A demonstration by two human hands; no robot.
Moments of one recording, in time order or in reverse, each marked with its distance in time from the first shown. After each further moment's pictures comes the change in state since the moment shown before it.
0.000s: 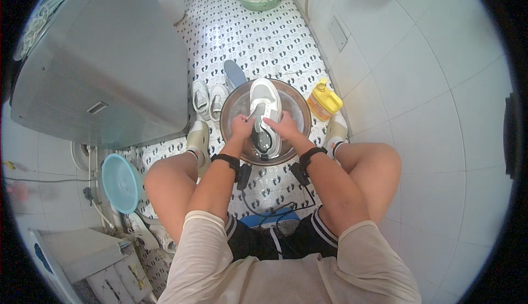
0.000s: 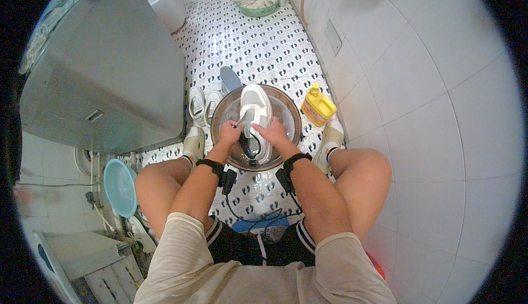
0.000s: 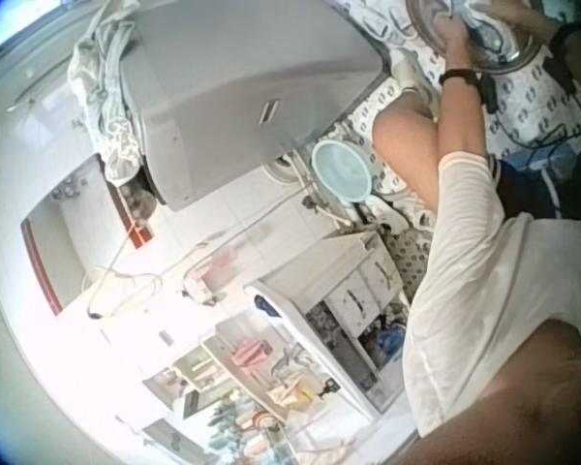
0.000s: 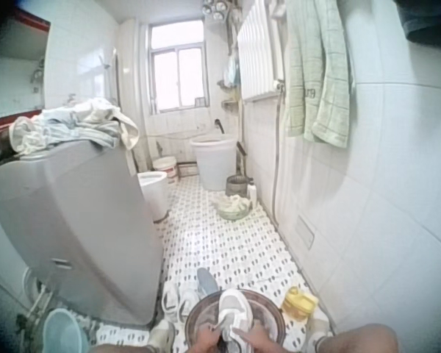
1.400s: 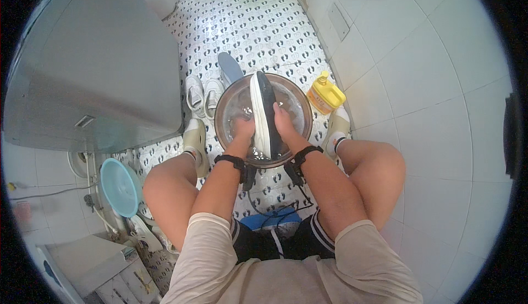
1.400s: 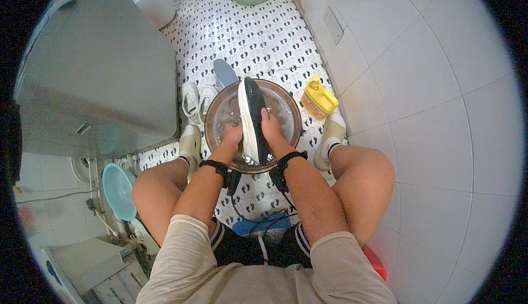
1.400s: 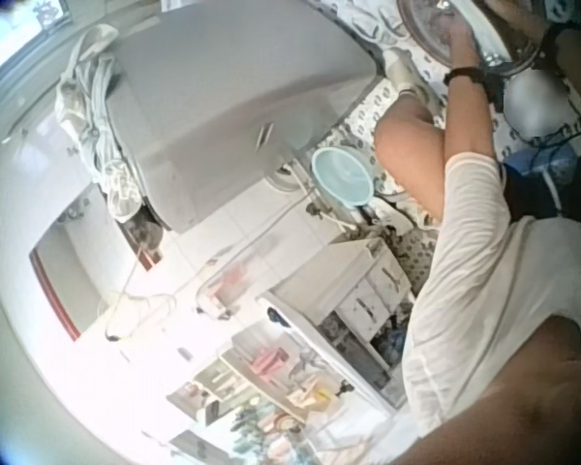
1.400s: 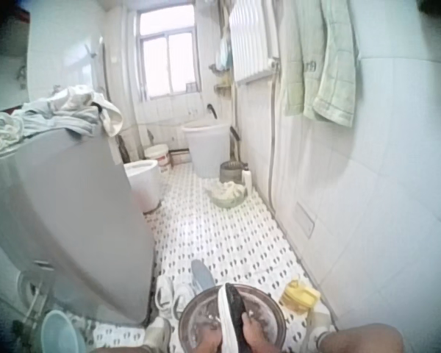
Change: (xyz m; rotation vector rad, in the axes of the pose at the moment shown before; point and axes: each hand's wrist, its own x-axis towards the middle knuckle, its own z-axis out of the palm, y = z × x) left_hand 0.024 -0.033 0.035 -0.198 -0.122 -0.290; right_hand 0.044 0.024 0.036 0.251 0.123 0.036
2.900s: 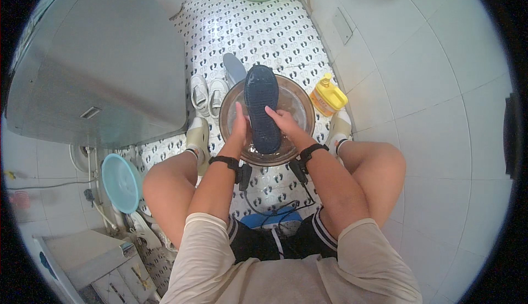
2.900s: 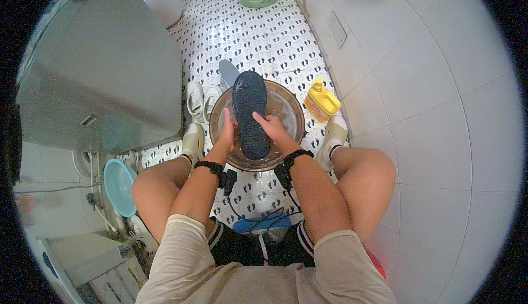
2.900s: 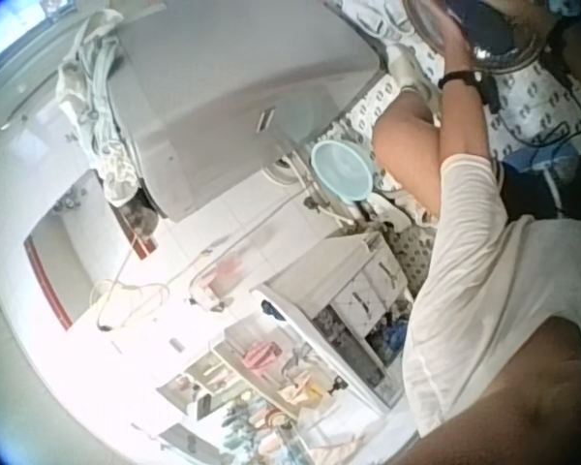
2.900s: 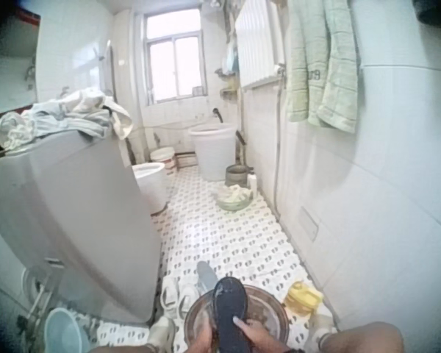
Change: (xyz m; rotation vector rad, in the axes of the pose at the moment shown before) left_hand -0.055 0.056 -0.017 -0.487 -0.297 -0.150; right_hand -0.011 -0.010 -0.032 0.207 -0.376 0.111
